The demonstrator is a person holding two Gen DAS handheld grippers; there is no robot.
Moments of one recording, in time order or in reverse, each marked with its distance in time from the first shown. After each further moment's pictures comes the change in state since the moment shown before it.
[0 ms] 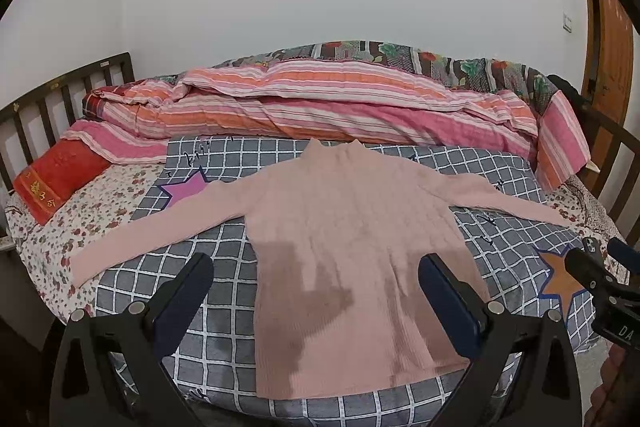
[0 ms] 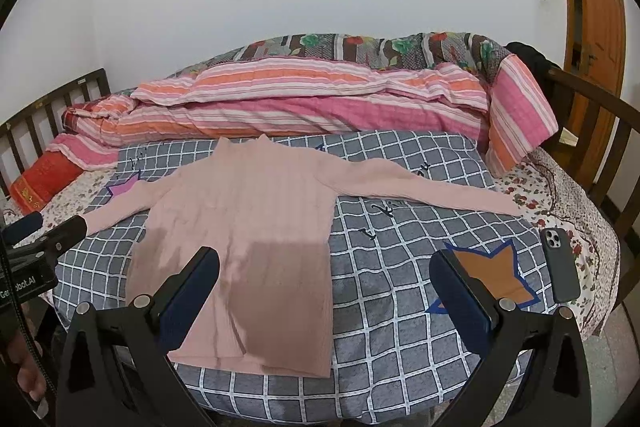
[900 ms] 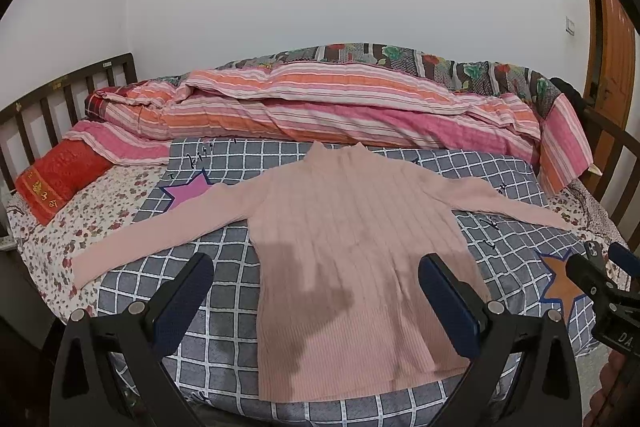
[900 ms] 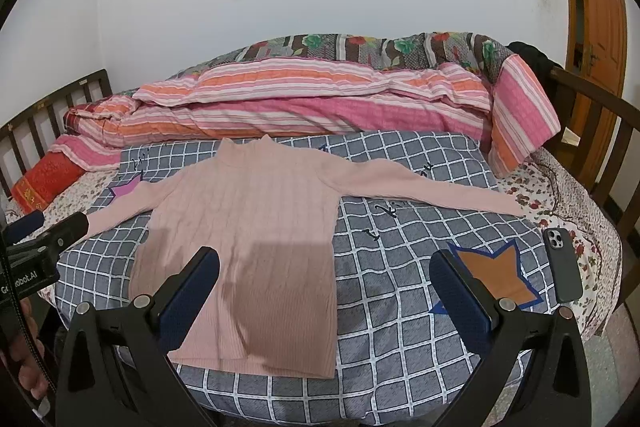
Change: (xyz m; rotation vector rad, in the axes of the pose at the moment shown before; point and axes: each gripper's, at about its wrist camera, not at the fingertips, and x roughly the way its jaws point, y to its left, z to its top) left arm 0.002 0.004 0.004 -0.009 -0.004 0.008; right arm 0.003 -0.001 0.001 0.002 0.000 0.007
